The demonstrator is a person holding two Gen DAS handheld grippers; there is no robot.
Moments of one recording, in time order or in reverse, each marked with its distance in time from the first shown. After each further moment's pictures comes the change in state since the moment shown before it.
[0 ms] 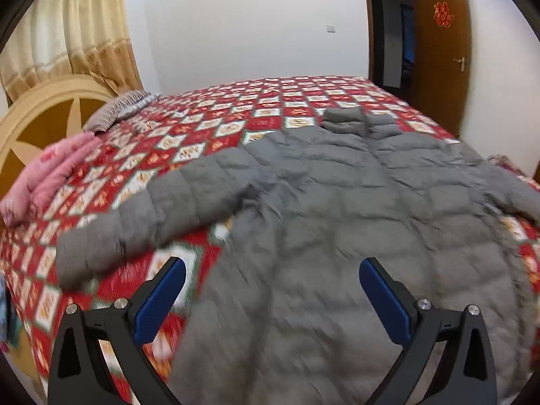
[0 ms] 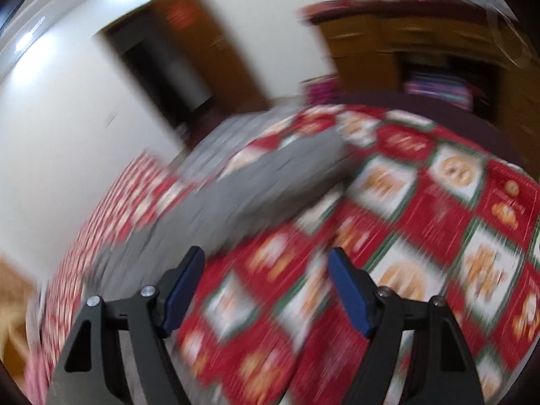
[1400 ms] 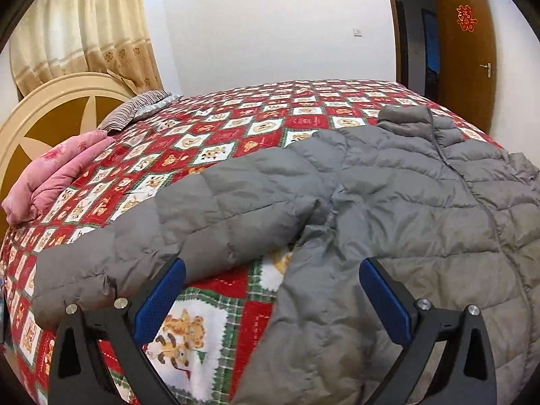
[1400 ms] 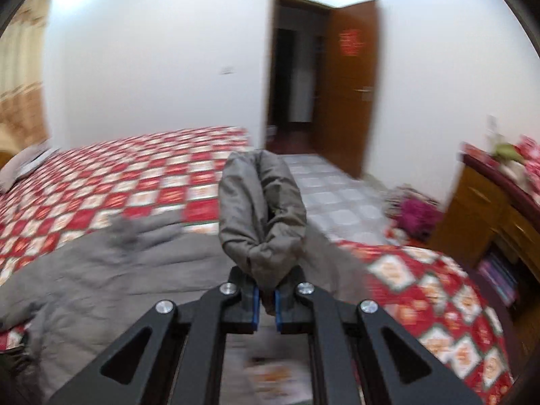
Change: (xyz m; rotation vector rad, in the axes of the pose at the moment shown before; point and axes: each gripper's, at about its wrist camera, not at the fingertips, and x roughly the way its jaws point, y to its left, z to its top) left arm 0.097 0.056 0.006 -0.051 -0.038 0.076; right arm 0.022 0.314 -0.058 -0.797 -0.098 0.165
